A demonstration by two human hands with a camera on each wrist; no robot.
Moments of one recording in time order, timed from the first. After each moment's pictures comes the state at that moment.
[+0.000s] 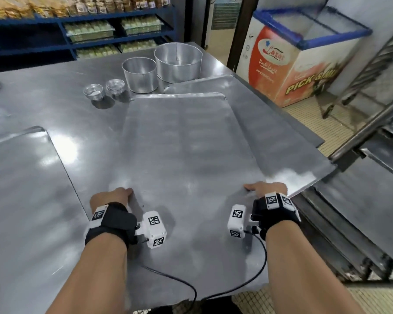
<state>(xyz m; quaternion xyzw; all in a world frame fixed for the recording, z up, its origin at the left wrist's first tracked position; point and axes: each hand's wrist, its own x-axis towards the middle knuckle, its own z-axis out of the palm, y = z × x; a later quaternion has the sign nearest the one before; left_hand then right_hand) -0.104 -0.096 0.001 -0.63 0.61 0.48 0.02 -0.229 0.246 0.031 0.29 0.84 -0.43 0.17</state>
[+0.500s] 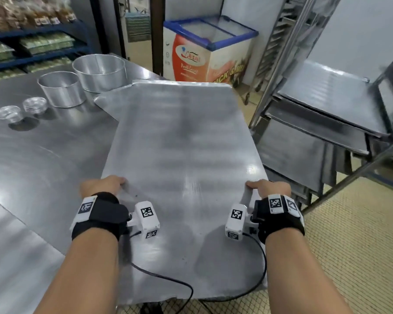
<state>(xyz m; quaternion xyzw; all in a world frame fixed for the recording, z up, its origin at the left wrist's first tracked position) -0.094 -0.010 0.058 -0.45 0.72 0.53 0.03 -0.067 0.347 0.087 0.47 0.73 -0.50 -0.01</state>
